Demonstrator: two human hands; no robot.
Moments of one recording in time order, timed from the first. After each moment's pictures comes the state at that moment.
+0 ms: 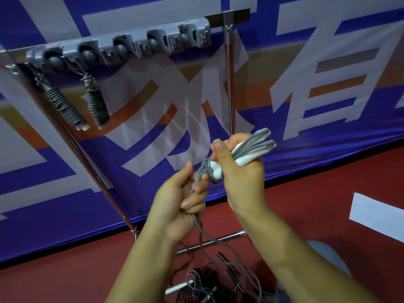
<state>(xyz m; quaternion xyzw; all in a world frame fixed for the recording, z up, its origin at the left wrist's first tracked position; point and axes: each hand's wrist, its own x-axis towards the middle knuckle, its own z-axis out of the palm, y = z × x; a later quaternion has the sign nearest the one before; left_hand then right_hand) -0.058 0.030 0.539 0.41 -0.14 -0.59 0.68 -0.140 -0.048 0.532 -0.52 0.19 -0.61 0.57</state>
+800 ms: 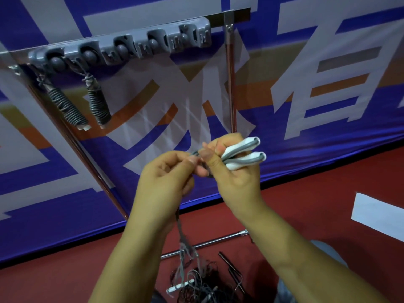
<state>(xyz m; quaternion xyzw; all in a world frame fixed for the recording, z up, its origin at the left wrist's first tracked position) -0.071 0.046 0.578 0.60 -0.38 -0.25 0.66 -0.144 -0.041 0.545 -0.61 0.10 -0.58 0.54</state>
